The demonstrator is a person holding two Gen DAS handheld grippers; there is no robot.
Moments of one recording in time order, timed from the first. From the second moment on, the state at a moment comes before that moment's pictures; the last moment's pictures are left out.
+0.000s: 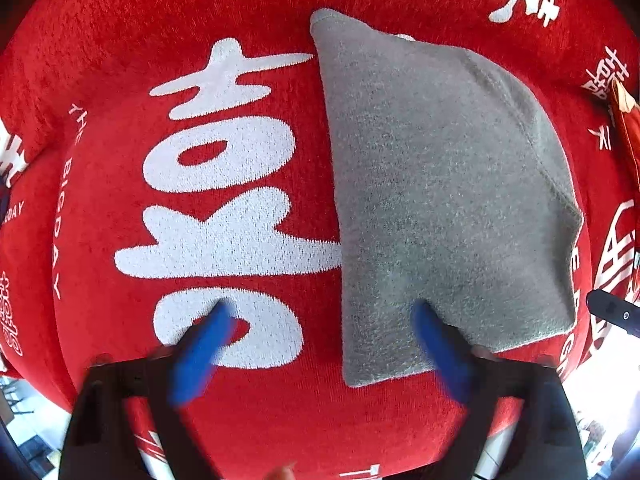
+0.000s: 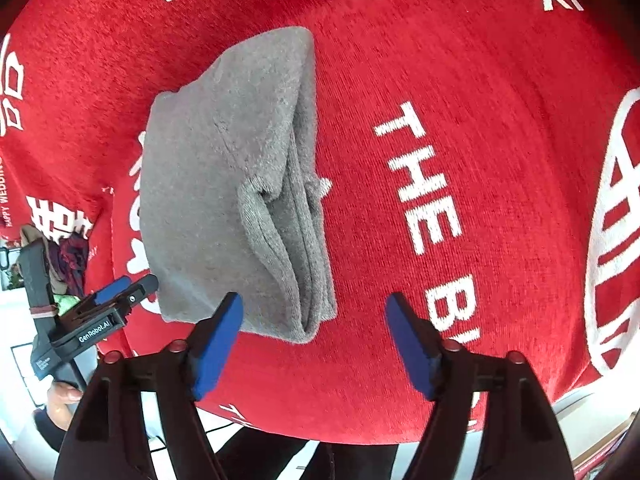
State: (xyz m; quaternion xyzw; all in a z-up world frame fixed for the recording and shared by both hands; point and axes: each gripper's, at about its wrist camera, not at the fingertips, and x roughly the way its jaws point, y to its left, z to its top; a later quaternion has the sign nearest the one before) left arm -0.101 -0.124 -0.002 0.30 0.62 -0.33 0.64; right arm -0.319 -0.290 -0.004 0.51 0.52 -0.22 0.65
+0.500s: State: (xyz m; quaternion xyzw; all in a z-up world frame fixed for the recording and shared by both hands) left arm -0.052 -0.148 0.008 0.25 0.62 -0.31 0.67; right arm -0.285 -0.362 -0.014 0.56 0.43 -0.20 0.67
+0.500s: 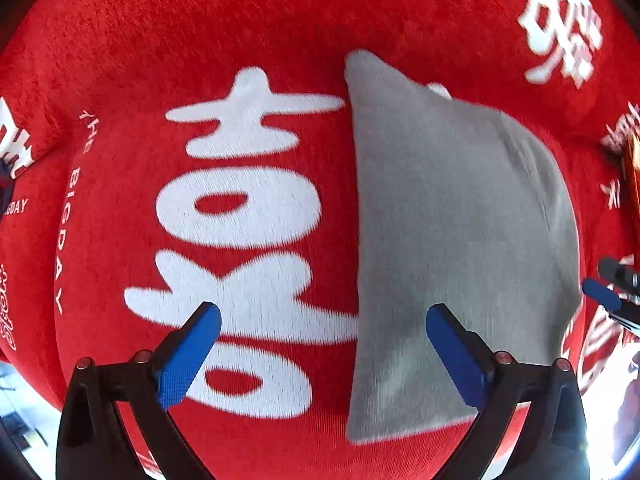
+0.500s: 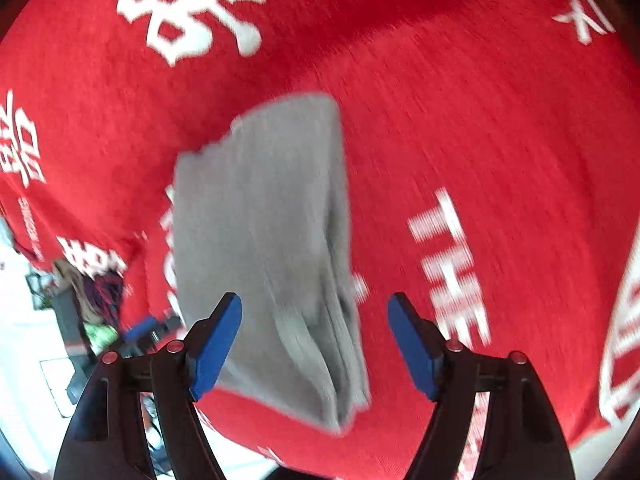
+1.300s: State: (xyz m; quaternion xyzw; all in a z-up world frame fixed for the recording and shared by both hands) left arm -0.040 -0.183 -0.011 0.25 0.60 -0.28 0.70; right arm -0.261 -0.399 -0.014 0.53 0.46 -0.17 0.69
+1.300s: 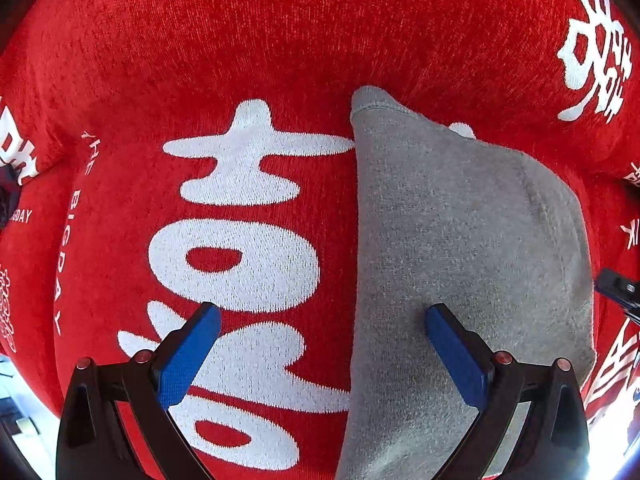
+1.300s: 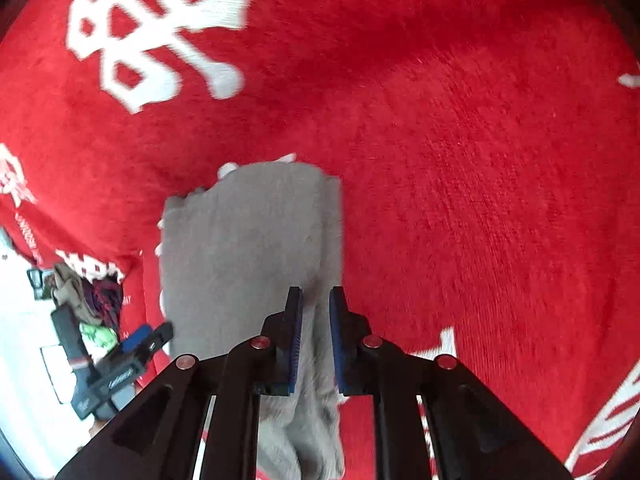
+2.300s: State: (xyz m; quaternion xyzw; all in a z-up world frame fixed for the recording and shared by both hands) left arm -0.022 -0.180 -0.024 0.23 0.63 -0.29 0.68; right arm -0.277 -0.371 -0.029 0.52 0.49 -0.16 0.68
